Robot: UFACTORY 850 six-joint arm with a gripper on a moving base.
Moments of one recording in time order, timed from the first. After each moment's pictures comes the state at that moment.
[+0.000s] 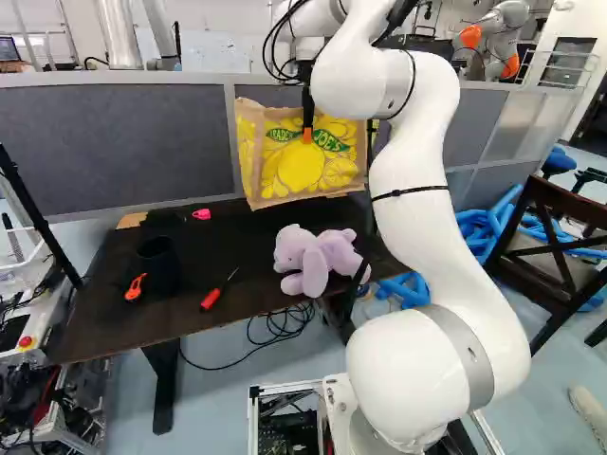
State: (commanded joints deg) arm 6.6 -41.0 -126.1 -1.4 -88.5 98.1
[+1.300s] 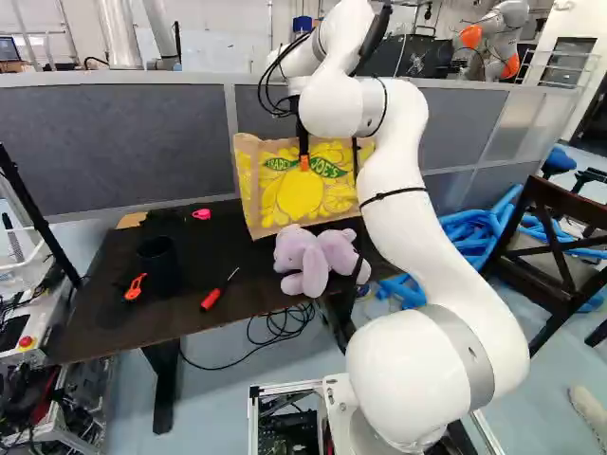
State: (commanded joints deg) arm 7.7 -50.3 -126.8 -1.4 -94.4 98.1
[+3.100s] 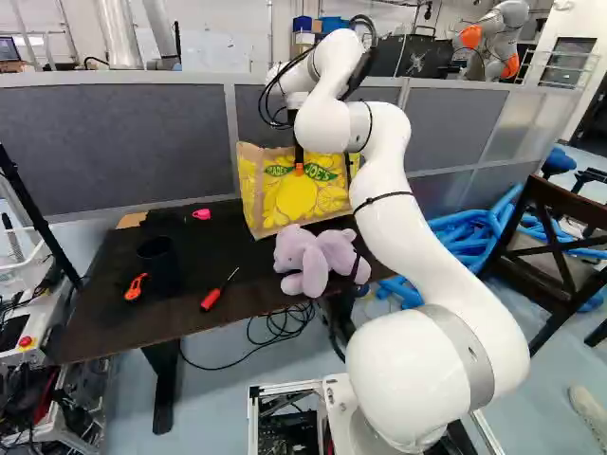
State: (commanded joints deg) arm 7.5 -56.8 -133.0 -1.4 -85.4 98.1
